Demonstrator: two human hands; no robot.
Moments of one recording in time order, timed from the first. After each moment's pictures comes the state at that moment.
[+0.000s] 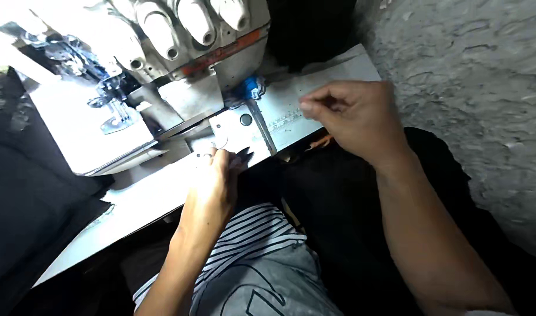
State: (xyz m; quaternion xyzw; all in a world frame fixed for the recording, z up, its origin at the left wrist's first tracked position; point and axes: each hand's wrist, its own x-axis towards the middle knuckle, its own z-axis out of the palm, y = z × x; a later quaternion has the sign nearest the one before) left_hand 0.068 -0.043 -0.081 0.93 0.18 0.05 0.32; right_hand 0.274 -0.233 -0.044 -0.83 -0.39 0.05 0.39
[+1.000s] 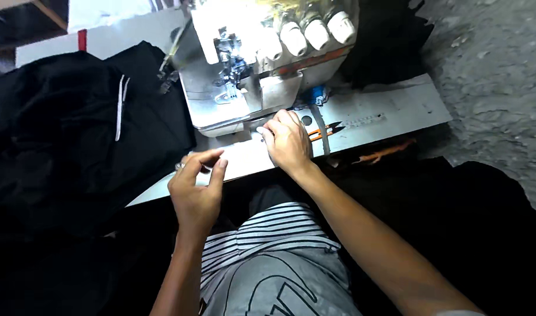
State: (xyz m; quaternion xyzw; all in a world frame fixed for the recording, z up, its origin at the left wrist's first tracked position) left_hand -0.047 0.005 -0.062 0.82 0.26 0.37 0.35; right_hand 0.161 -0.078 -0.121 -0.84 -0.44 -0.05 0.31
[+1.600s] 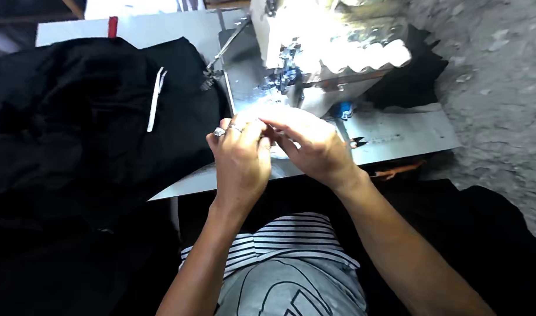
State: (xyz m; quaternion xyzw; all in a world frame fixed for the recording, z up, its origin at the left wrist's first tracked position) left_hand -0.016 0.031 -0.037 0.88 0.26 0.33 0.22; right_hand 0.132 -0.065 -0.032 -0.65 -0.67 -0.10 0.34
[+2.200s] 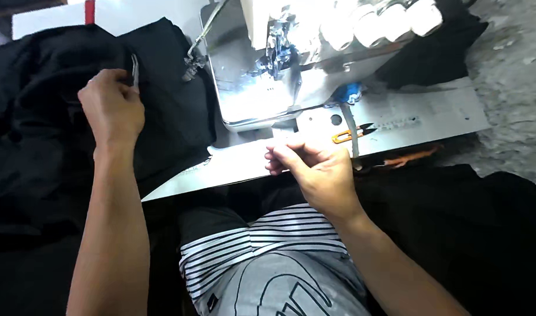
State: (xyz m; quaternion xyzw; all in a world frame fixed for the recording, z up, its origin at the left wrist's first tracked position) left_hand -0.059 0.216 -0.034 0.85 0.47 0.16 0.15; right_hand 0.085 -0.097 -0.041 -0.61 -0.35 0.25 0.67
